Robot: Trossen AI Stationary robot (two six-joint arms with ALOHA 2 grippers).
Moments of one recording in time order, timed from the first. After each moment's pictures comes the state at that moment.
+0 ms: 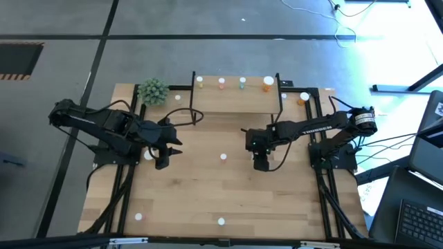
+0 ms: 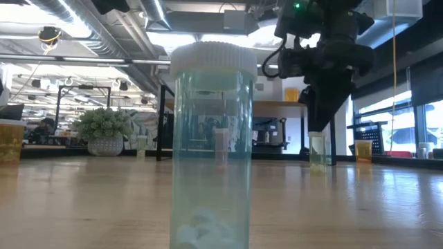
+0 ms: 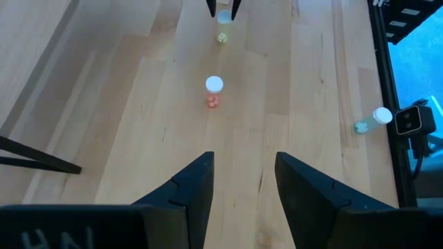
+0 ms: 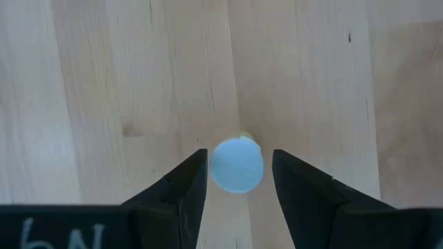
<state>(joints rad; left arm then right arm) -0.26 1.01 1.11 -0.79 -0.22 -0.36 0.02 1.56 0.98 -0.65 -0.10 0.18</state>
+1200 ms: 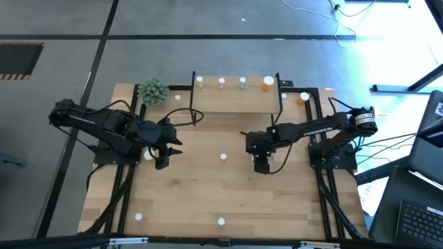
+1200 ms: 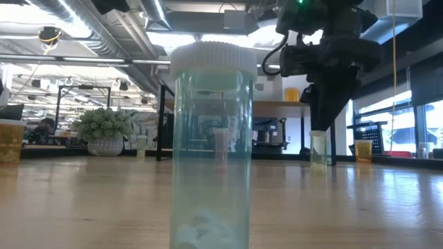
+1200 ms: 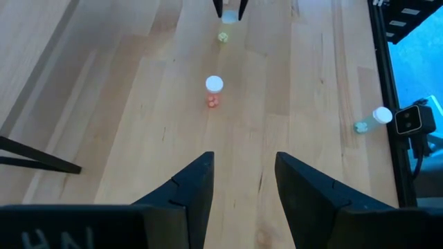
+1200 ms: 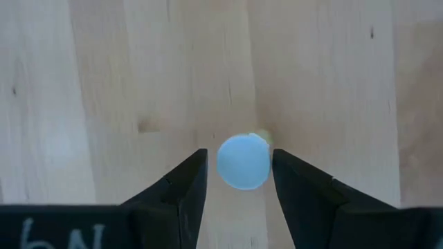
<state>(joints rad) -0.26 1.01 1.11 -0.79 -0.22 -0.36 0.05 1.56 0.98 -0.65 -0.10 0.20</state>
